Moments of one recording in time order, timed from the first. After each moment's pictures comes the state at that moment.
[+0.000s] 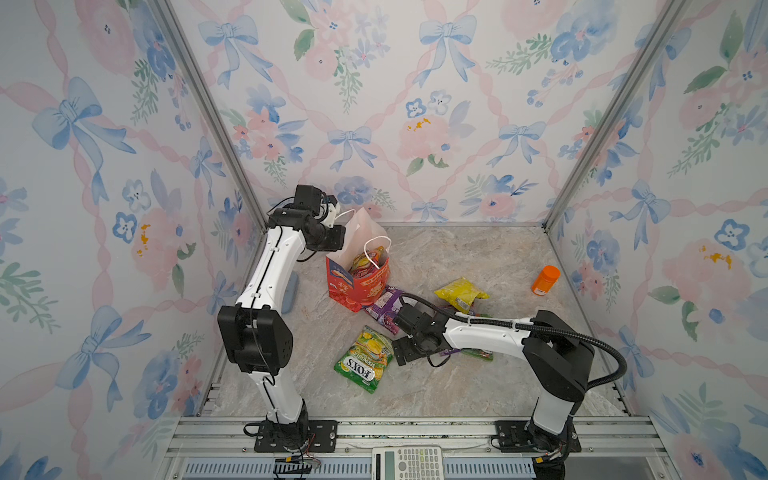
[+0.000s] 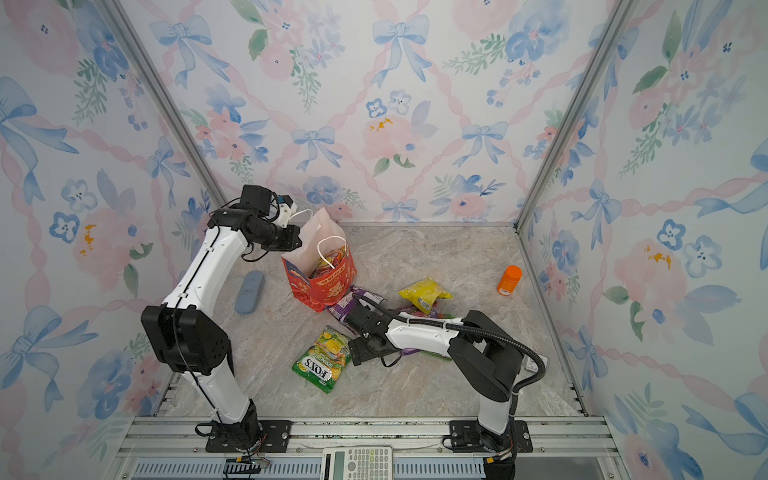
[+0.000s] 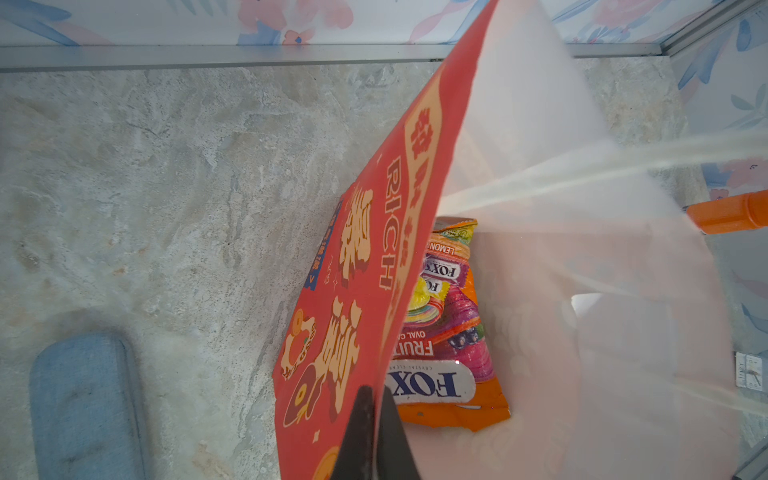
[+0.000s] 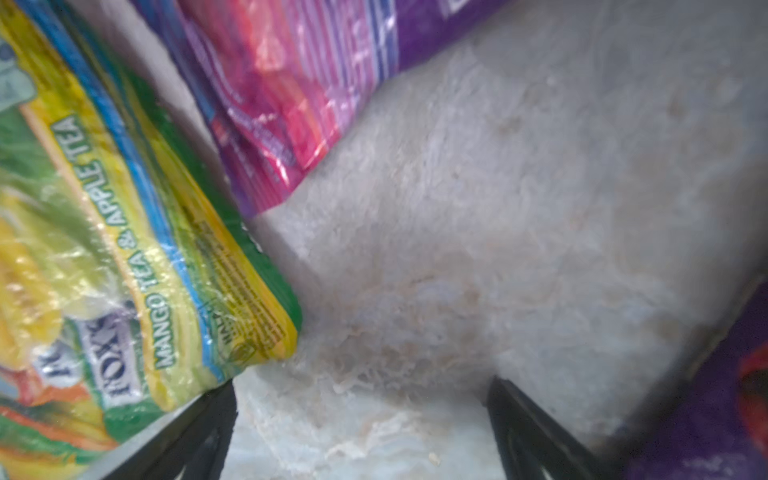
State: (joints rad) left arm -0.10 1.80 1.86 -1.04 0.28 -0.04; right arm 0.97 1.83 1.15 -0.59 0.05 0.58
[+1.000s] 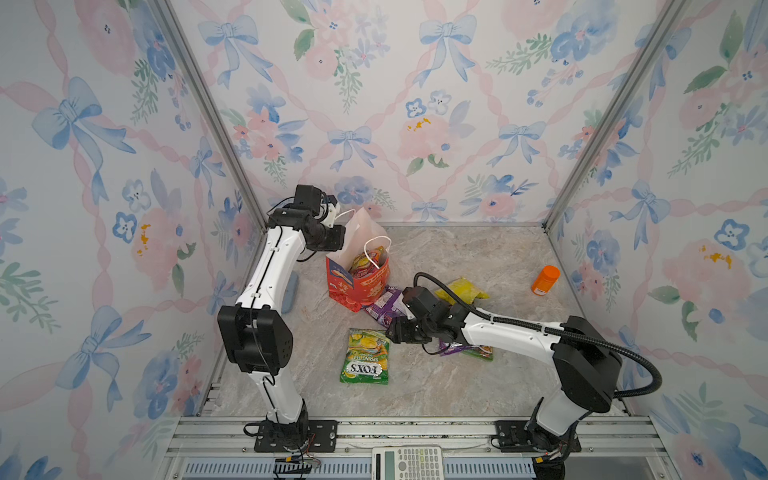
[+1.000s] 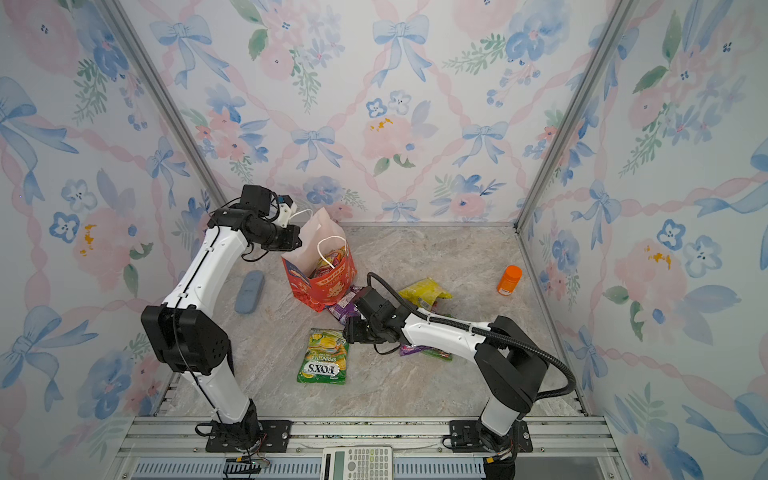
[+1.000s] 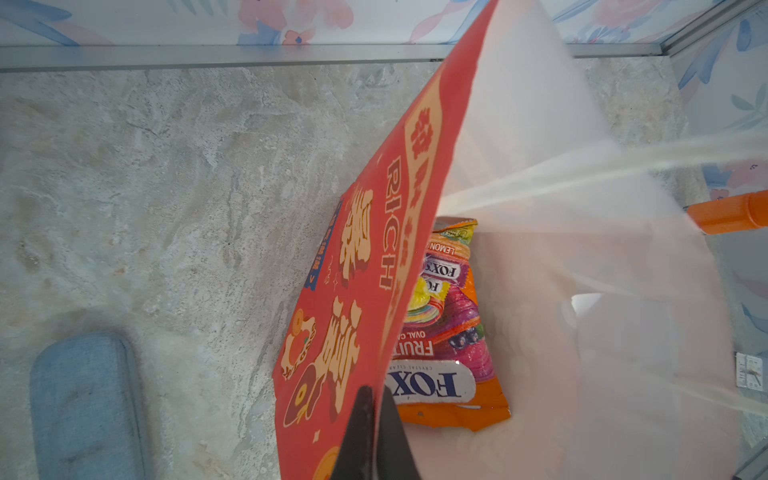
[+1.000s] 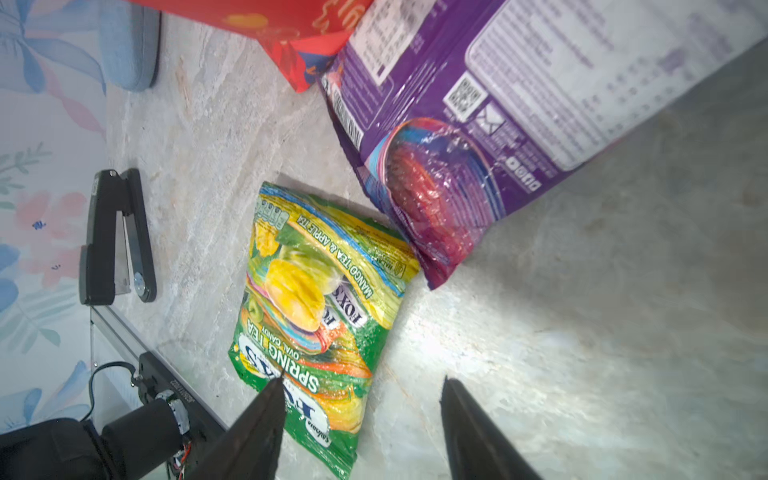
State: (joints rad) left arm -0.10 1.80 1.86 -1.04 0.28 -0.04; right arm 0.93 1.69 1.09 -0.33 -0.17 0.84
